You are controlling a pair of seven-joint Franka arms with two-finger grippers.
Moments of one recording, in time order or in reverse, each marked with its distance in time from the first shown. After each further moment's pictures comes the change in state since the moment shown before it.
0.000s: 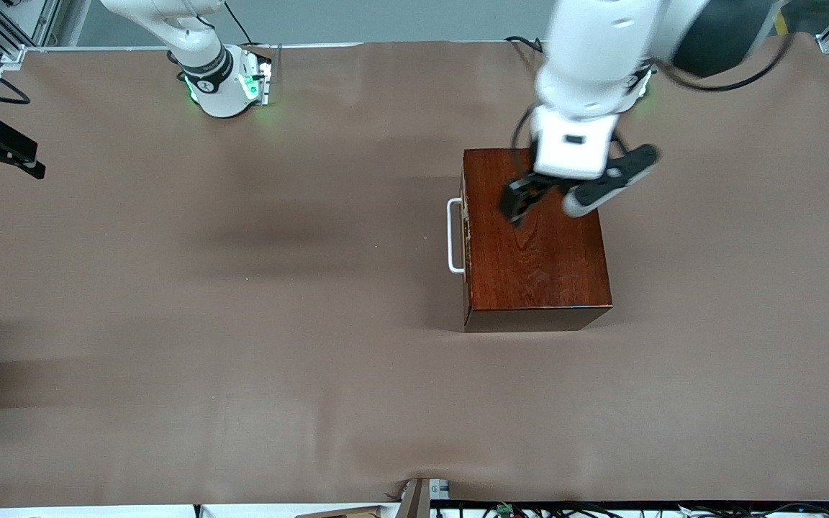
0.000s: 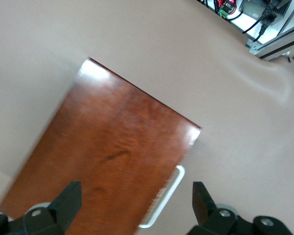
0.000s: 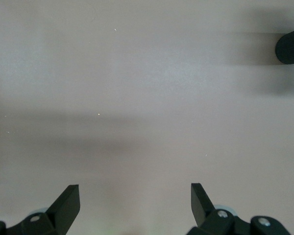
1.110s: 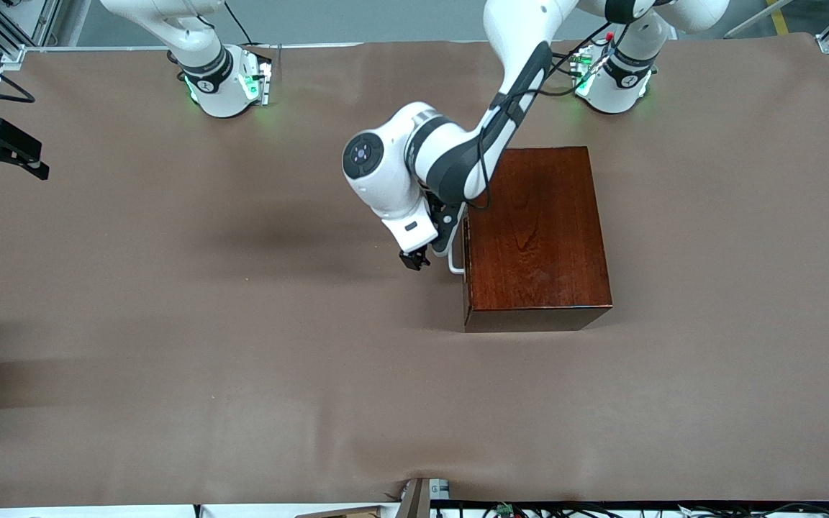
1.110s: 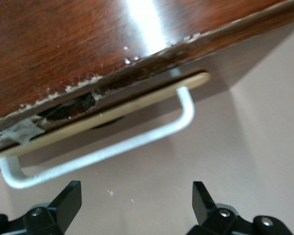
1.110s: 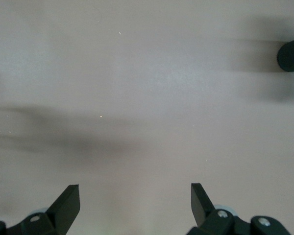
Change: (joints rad) left arm -0.235 0.642 -0.015 0.305 -0.004 0.051 -0.966; right arm 0.014 -0.001 -0.001 0.000 0.000 0.010 -0.004
